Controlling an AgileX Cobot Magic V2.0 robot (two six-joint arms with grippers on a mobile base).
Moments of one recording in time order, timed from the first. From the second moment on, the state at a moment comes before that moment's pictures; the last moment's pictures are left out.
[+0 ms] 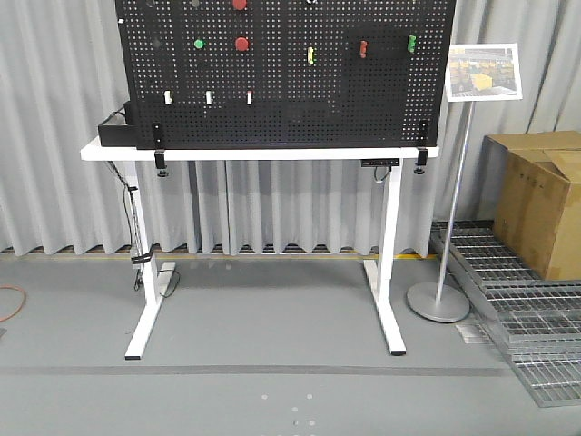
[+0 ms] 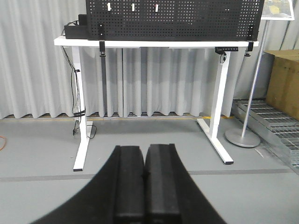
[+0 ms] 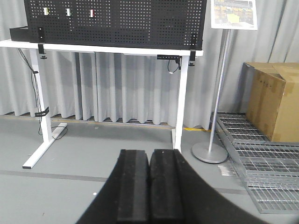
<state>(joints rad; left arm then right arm) -0.10 -0.01 0.03 0.01 0.11 -0.06 0.07 -0.01 0.03 -0.05 0.10 0.00</state>
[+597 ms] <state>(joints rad) -0.10 -0.01 0.03 0.01 0.11 -0.06 0.07 -0.01 0.03 -0.05 0.10 0.00</state>
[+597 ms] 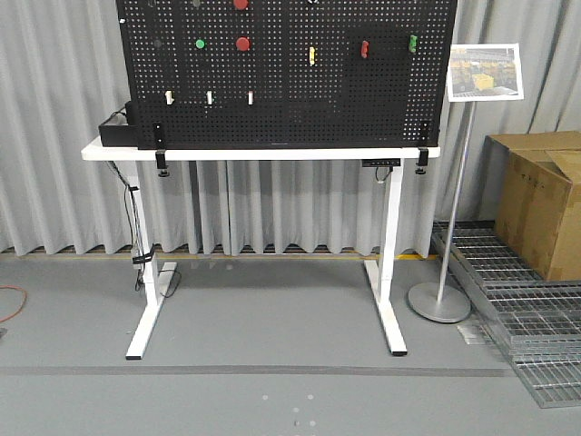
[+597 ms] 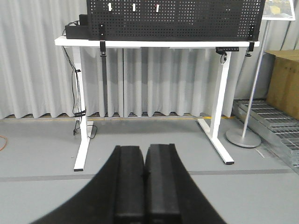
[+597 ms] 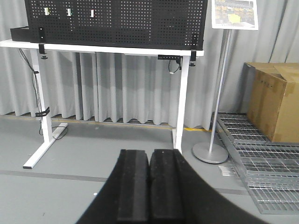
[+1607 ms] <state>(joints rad) -0.10 -0.01 0.03 0.01 0.11 -0.06 0.07 -0.01 0.03 -0.05 0.10 0.00</state>
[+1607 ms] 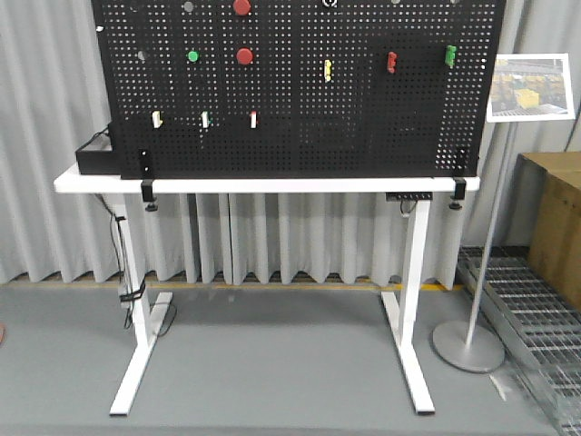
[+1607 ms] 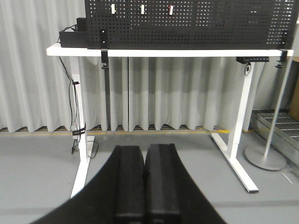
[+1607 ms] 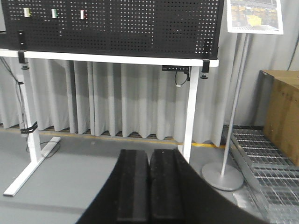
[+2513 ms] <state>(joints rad) -0.10 -0.01 0.03 0.01 0.11 -0.06 0.07 -0.01 0.03 -0.05 0.10 0.00</state>
